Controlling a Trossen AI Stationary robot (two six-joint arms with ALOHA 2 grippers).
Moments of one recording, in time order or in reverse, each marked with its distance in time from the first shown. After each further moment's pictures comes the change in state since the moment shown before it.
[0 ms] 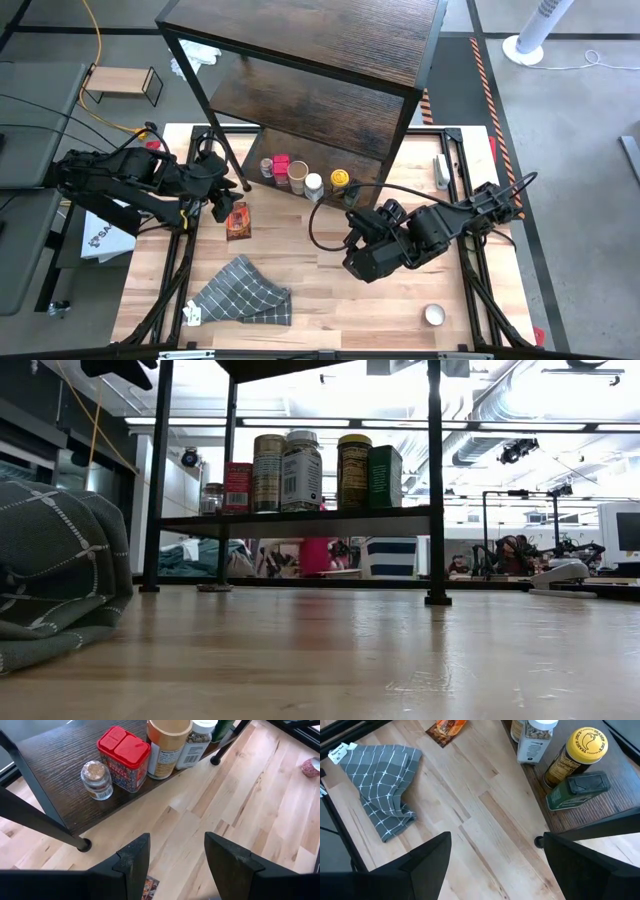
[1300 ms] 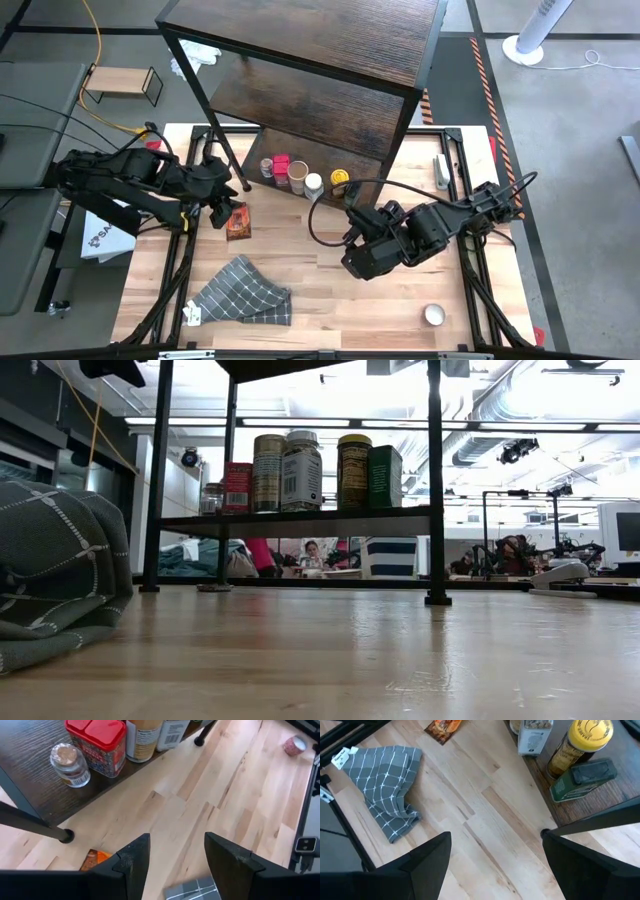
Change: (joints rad) left arm -0.001 0.013 0.000 0.000 0.115 0.022; right arm -0.012 0.000 0.000 0.000 -0.041 0.060
